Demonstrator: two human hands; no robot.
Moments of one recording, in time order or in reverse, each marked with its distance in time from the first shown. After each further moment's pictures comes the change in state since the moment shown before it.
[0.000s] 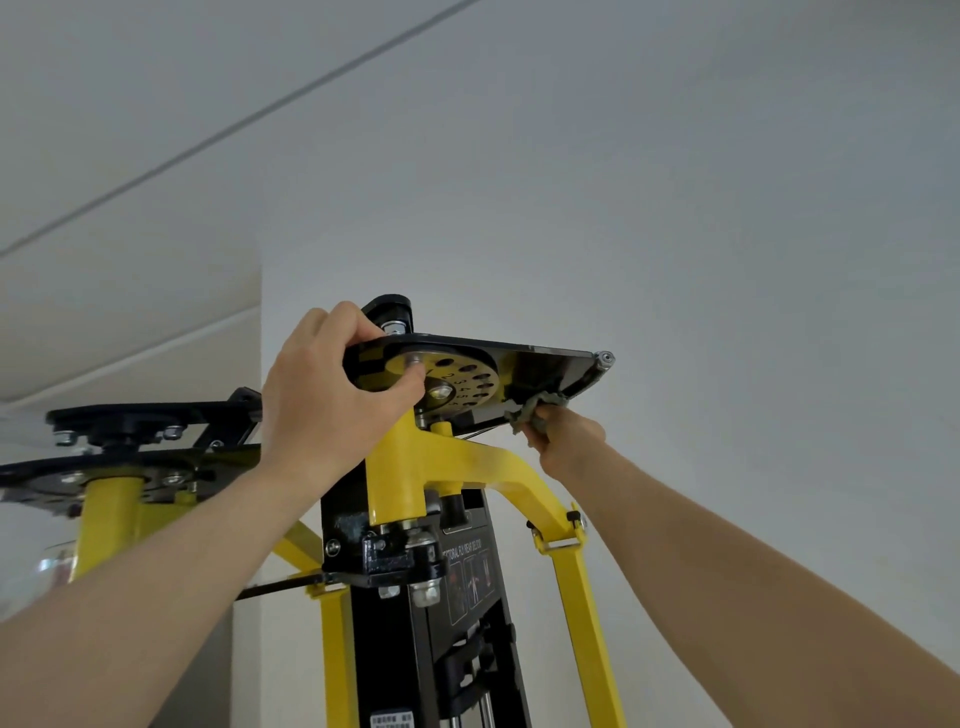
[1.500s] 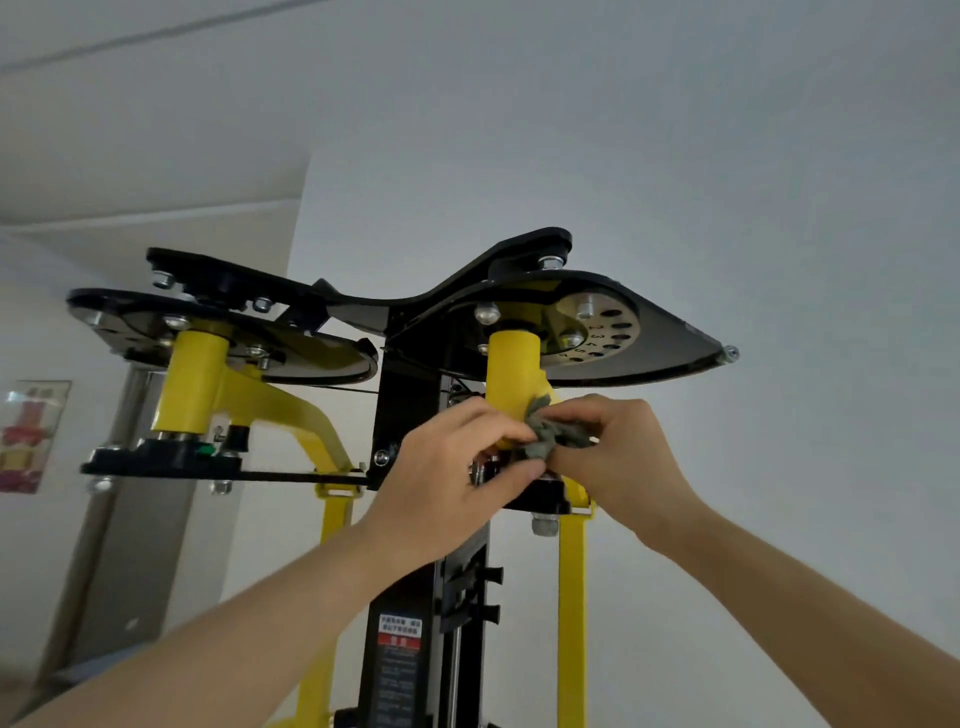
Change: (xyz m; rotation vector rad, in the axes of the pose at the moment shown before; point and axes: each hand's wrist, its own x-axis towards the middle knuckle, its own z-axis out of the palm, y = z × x) left_hand -0.115 -0.058 0.002 -0.408 -0.202 0.122; right_hand -0.156 0.057 0.011 -1.439 -0.417 -0.792
